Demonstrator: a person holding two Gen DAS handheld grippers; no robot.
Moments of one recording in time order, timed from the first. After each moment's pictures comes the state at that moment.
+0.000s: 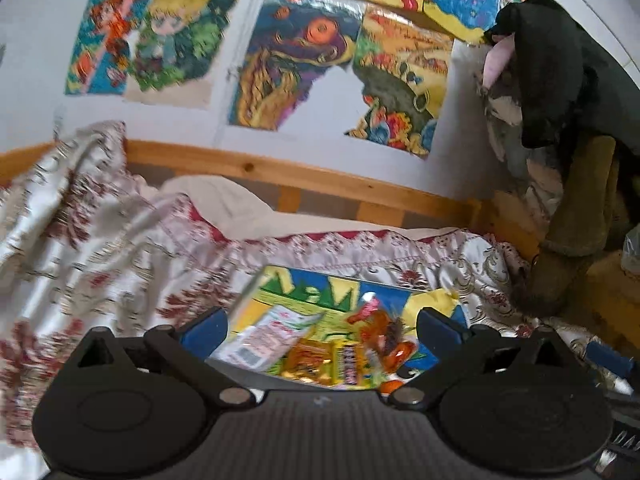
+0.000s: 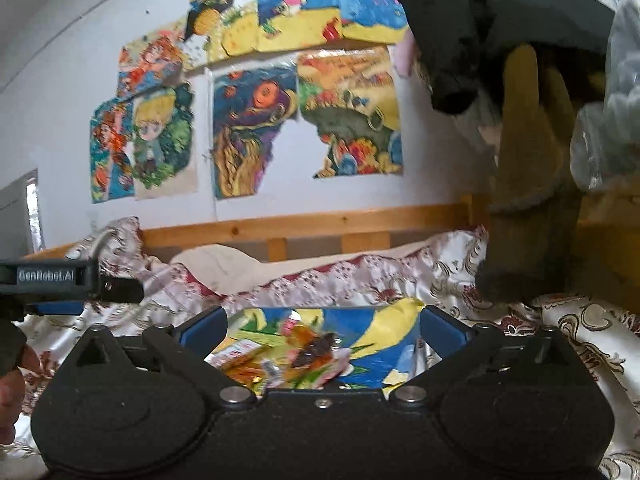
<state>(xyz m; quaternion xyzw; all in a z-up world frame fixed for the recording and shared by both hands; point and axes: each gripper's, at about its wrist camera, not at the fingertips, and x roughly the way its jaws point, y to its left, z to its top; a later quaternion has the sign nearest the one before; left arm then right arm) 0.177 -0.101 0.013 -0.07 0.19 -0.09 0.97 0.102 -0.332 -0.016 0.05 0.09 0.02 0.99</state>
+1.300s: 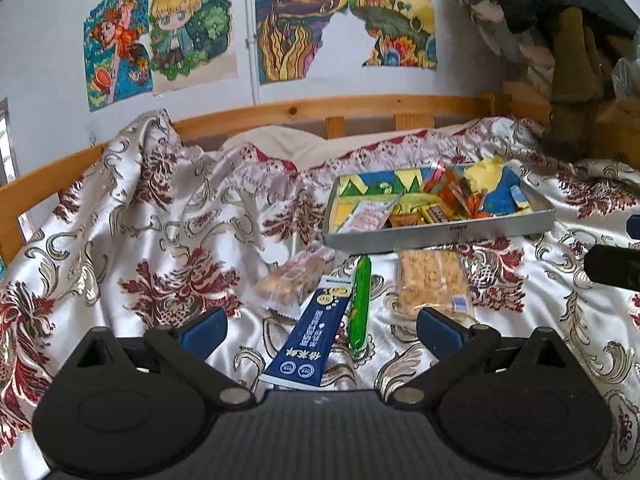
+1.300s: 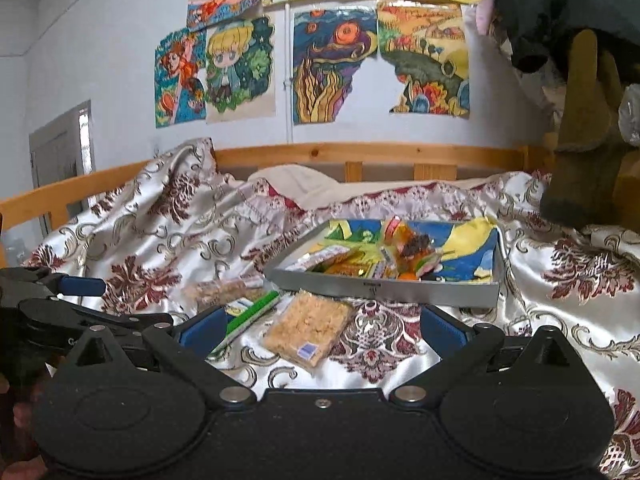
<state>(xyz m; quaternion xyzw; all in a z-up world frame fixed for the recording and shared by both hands) 0.082 -0.016 -0.062 0.07 0.25 -0.07 0.96 0.014 -0.214 -0.053 0.02 0.18 0.07 0.98</state>
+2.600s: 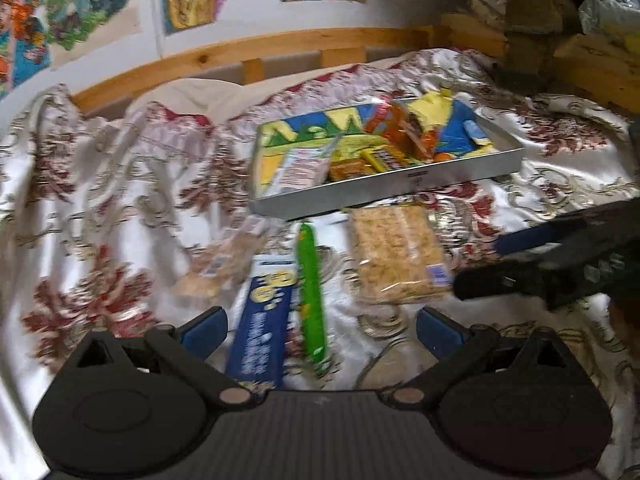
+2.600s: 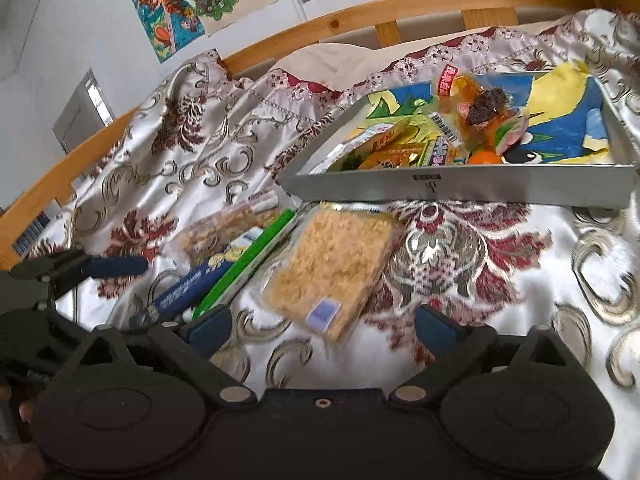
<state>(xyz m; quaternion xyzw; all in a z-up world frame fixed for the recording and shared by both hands) 0.160 -0.037 -0.086 0.12 0.33 -0.19 0.91 0.163 -0.242 -0.121 0.13 0.36 0.19 0.91</state>
